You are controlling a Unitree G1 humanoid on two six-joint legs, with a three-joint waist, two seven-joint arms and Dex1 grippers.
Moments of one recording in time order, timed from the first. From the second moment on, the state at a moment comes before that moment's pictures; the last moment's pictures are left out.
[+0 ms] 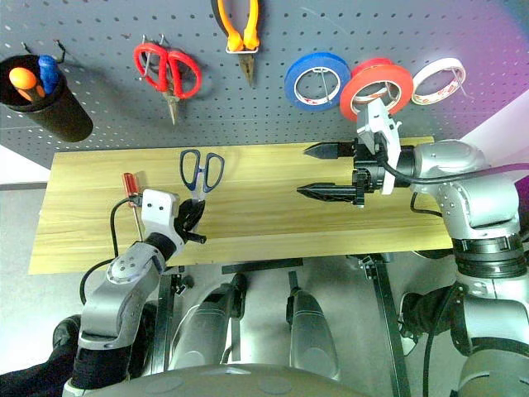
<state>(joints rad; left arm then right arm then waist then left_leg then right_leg) -0.03 0.18 0.02 -0.44 -0.15 0.55 -0.22 -0.67 -0.82 -0.02 -0.05 0.59 0.64 1.27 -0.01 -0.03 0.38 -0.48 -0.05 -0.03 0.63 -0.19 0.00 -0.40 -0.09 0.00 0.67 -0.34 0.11</state>
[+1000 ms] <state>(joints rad) -0.01 0.34 0.02 -0.45 -0.03 0.05 -0.32 -0.69 -0.84 -0.04 0.11 0.57 0.52 1.45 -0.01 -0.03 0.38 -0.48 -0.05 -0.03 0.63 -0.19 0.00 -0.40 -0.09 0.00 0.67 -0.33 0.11</state>
